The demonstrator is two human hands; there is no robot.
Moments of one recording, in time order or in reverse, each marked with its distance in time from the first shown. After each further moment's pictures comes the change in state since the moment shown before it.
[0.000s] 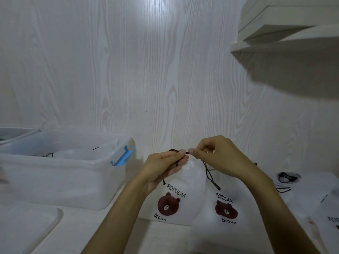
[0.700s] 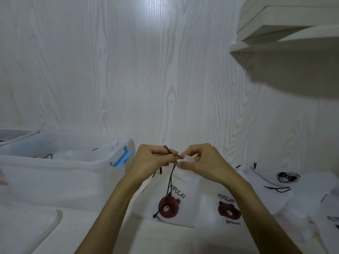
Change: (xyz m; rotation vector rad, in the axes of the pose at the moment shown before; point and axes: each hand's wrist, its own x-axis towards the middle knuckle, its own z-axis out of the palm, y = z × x) left_hand -0.006 0.012 -0.014 0.423 0.131 0.320; right_hand 0.004 0.004 0.032 0.184 -0.032 0.046
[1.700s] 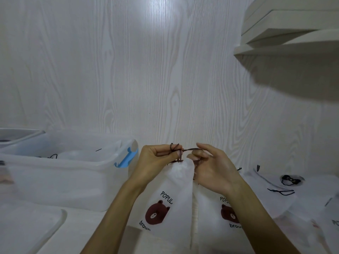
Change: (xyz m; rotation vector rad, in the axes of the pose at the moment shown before) left_hand -0.001 -0.004 0.003 -0.174 0.010 0.094; right_hand 0.006 0.019 0.005 1.437 -0.281 0.419
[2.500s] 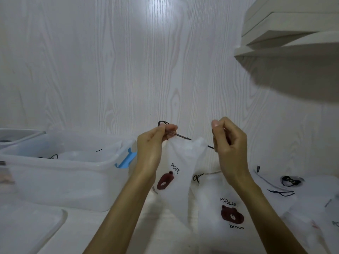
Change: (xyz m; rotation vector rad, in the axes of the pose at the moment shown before) left_hand 0.009 0.028 0.013 -0.082 0.309 0.032; right_hand -0.018 -0.014 0.037 -0.967 0.335 -1.160
